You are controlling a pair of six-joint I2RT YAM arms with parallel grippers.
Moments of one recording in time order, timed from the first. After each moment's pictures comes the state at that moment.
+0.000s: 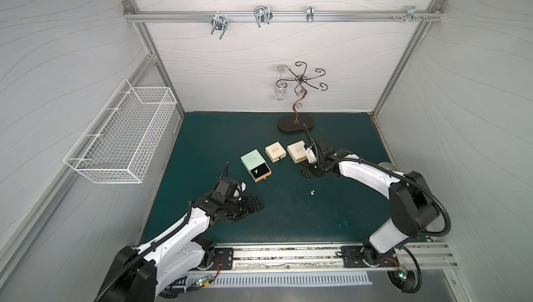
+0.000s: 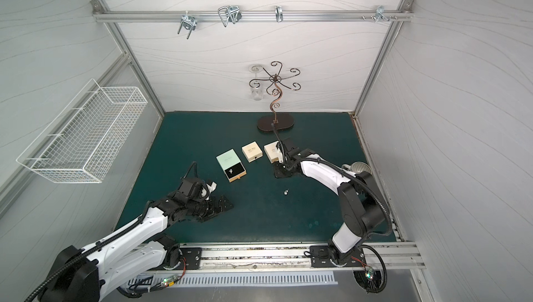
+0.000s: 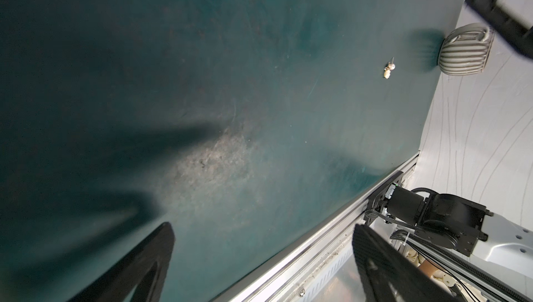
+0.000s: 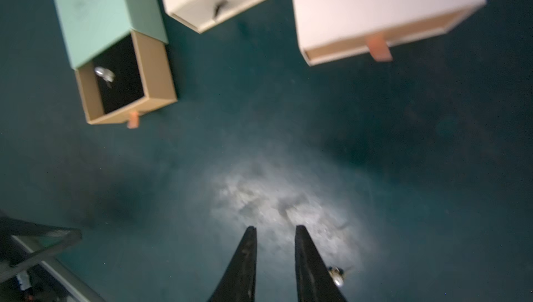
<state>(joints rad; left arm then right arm) -0.47 0.96 0.39 -0.46 0.49 -0.79 0.59 1.57 1.01 -0.55 -0.20 0.33</state>
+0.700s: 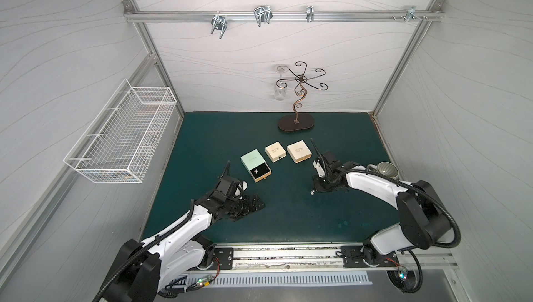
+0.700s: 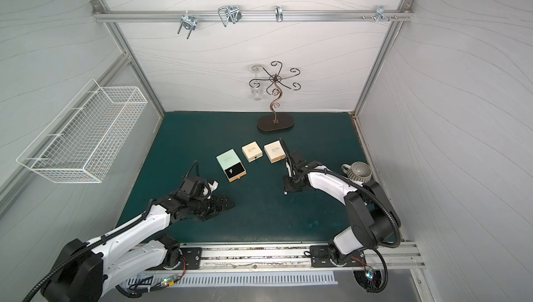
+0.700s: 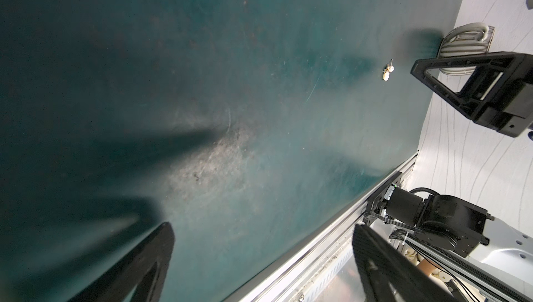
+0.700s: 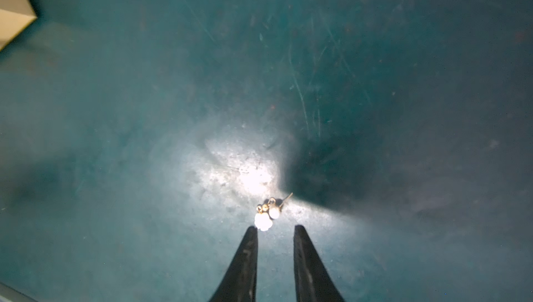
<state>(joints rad) -0.47 1.00 0.39 -0.42 0.50 -0.79 0.58 1.51 0.84 -0.57 -0.13 0.38</state>
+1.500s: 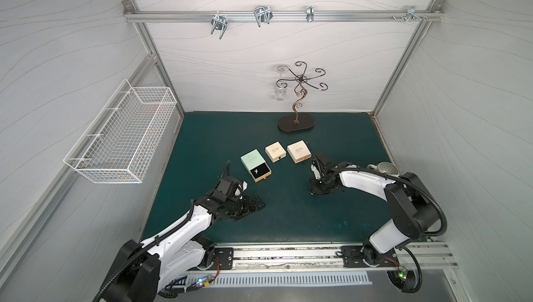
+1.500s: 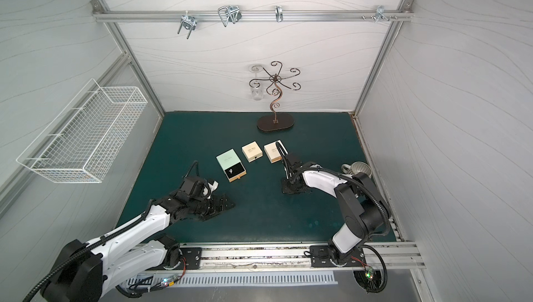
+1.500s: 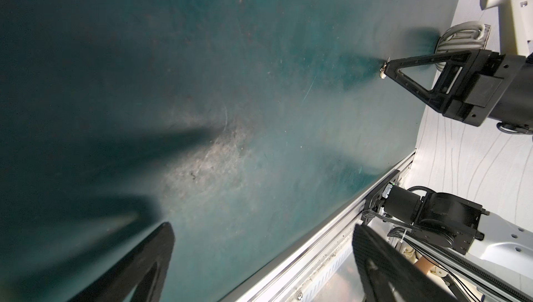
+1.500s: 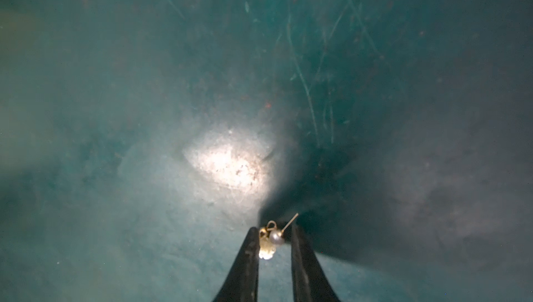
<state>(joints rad) -0.47 0.99 0.39 -0.42 0.51 -0.79 0.60 1.59 0.85 -0.54 -0.12 0.42</state>
